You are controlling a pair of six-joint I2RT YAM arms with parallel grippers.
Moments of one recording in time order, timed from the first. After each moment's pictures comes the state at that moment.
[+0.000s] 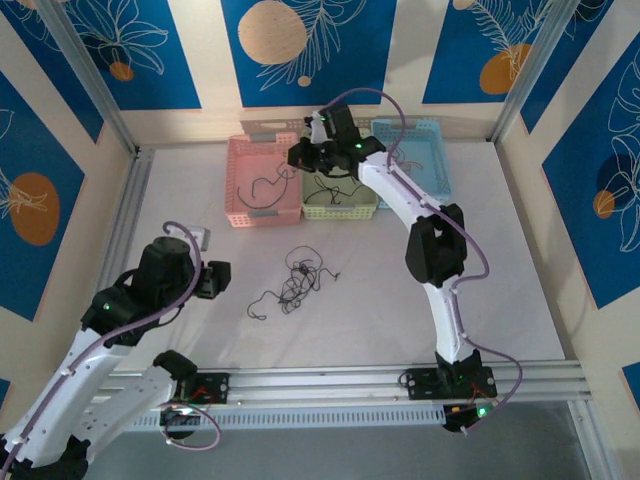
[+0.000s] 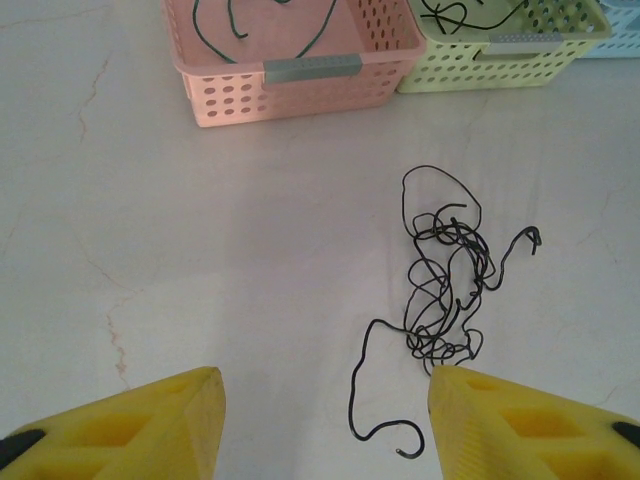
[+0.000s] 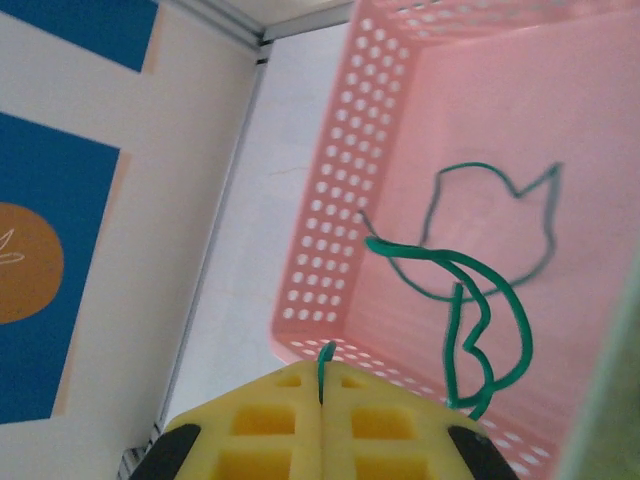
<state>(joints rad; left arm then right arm) -0.54 0.70 0.94 -0.98 -0.12 -0.35 0.52 2.24 2.15 -0.54 -0.52 0.63</state>
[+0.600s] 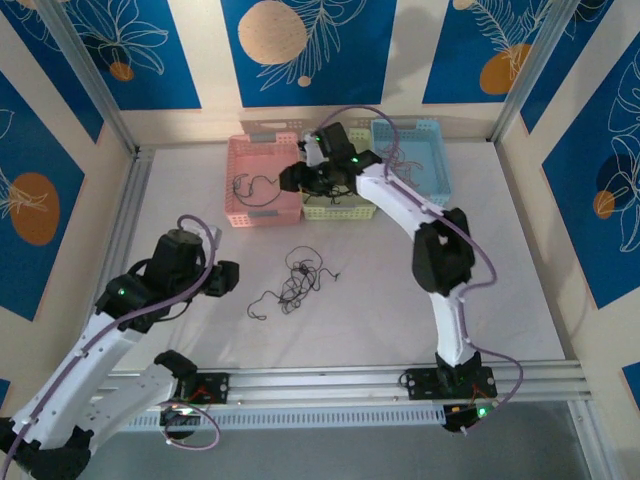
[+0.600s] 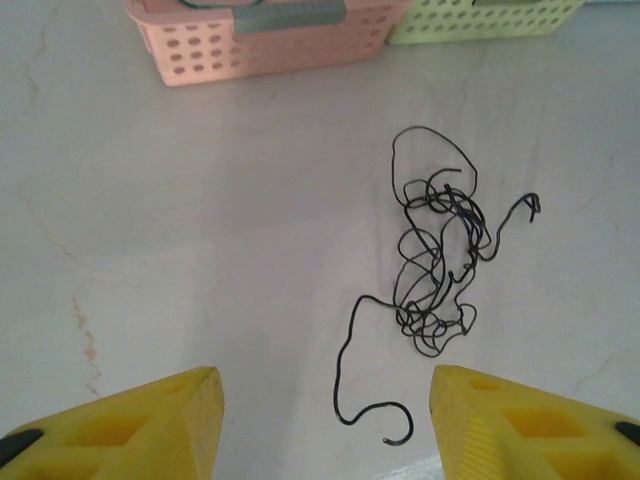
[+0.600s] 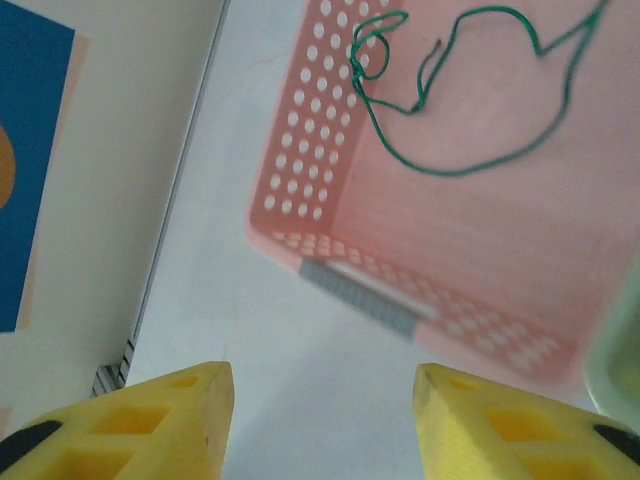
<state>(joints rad) -0.53 0.78 0.94 -0.98 -0.05 -0.35 0.55 2.05 1.83 -0.57 -0.52 0.53</state>
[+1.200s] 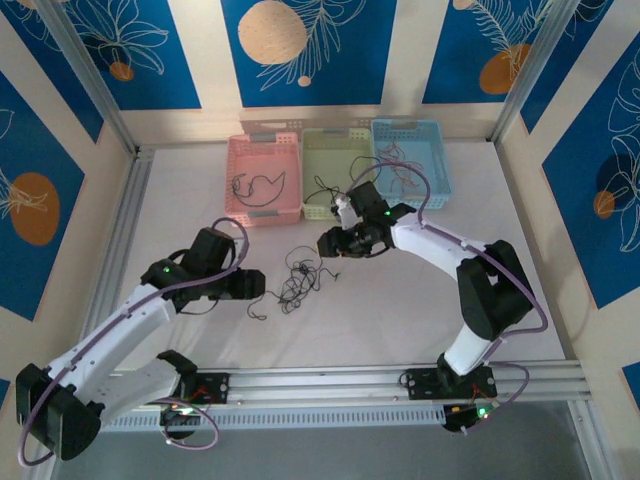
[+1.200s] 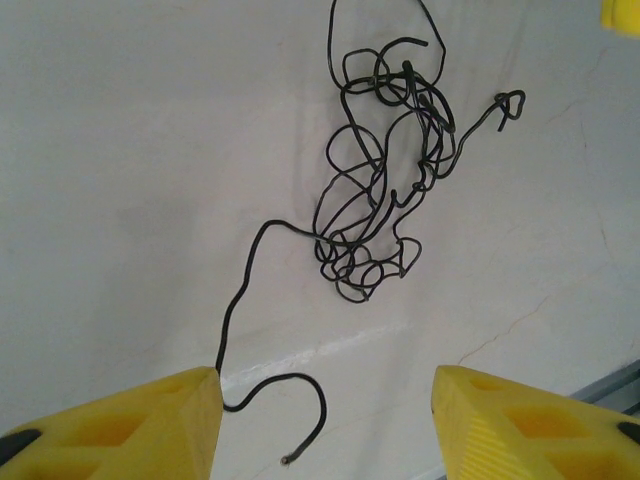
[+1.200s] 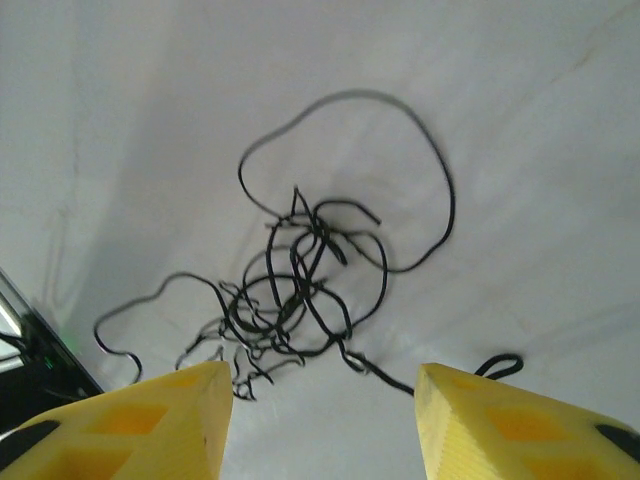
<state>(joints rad) -0.55 0.99 0.79 -0.82 0.20 -0.50 0.56 1.66 1.14 -0.55 -0.48 0.41</state>
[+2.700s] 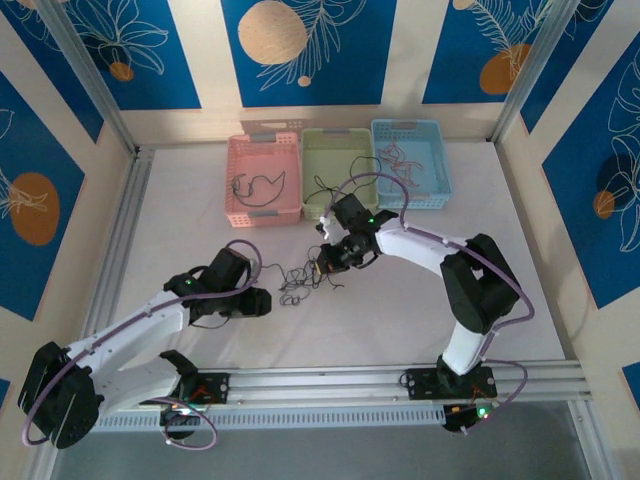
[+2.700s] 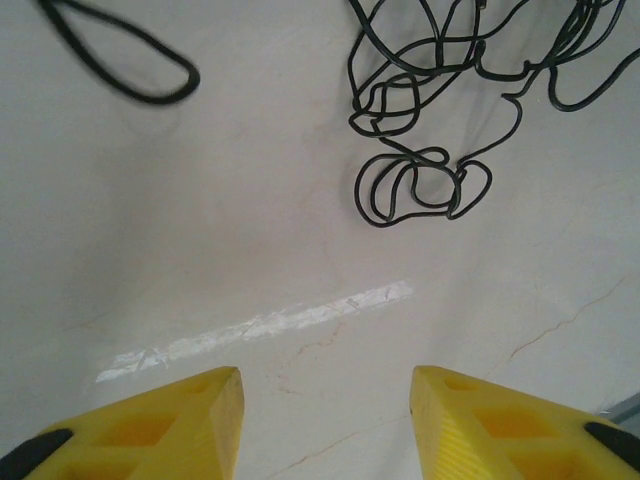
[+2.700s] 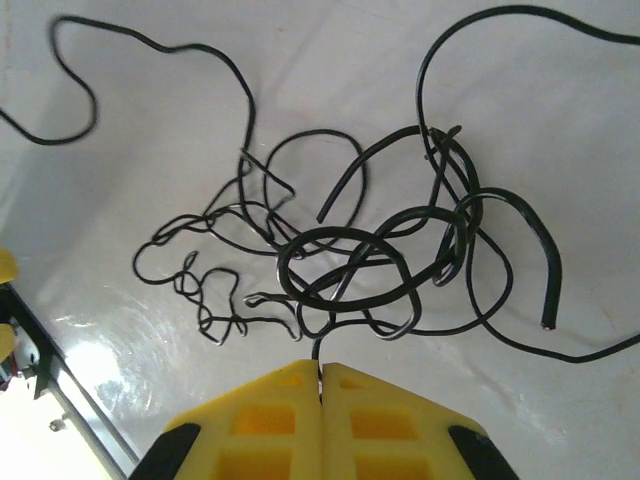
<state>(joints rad) -0.64 1.04 0.61 -0.67 0.18 -0.63 0.63 1.73 1.15 -0.59 -0.48 0.30</state>
